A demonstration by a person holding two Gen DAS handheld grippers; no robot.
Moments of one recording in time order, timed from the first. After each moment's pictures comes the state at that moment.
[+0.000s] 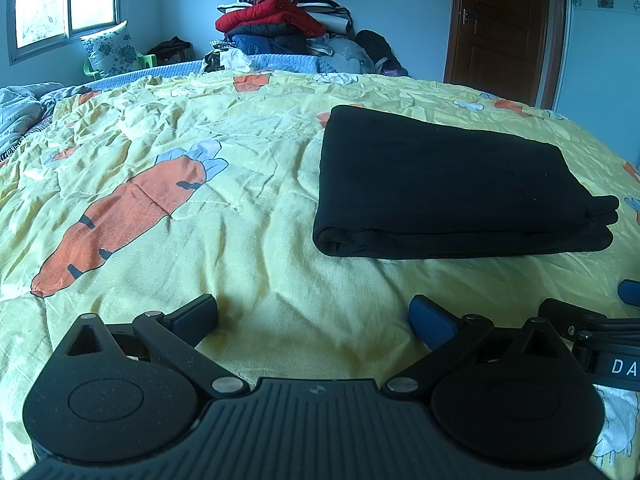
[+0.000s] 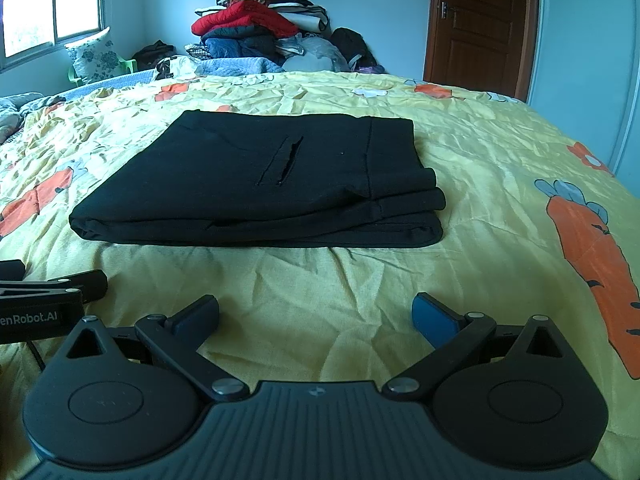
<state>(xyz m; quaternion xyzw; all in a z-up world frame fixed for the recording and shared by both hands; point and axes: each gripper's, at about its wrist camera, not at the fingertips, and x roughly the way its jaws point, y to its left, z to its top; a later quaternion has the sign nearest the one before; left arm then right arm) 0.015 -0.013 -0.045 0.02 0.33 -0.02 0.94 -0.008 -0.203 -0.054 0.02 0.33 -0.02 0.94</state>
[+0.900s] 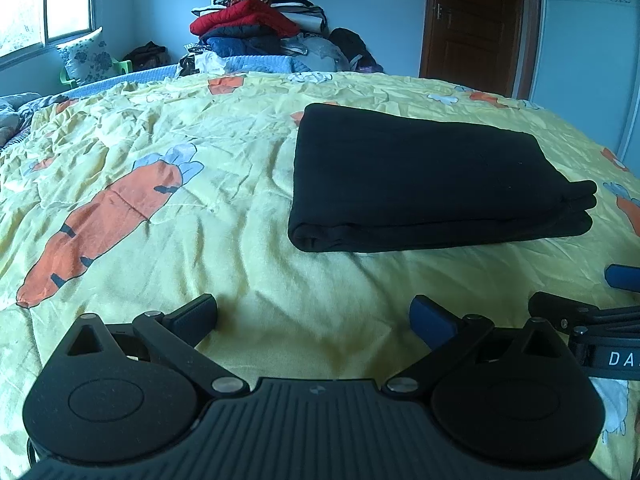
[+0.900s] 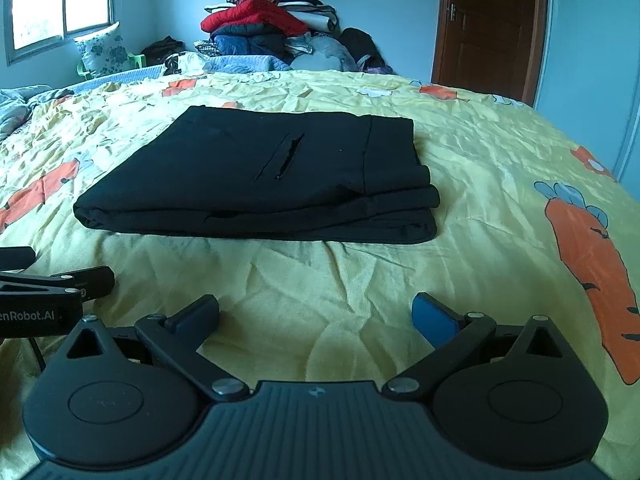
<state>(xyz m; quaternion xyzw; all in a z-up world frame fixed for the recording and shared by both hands) 0.012 -0.015 -0.048 0.03 0.33 -0.06 0.94 -0.012 -0.209 -0.055 0.01 0.33 0.00 0.94</state>
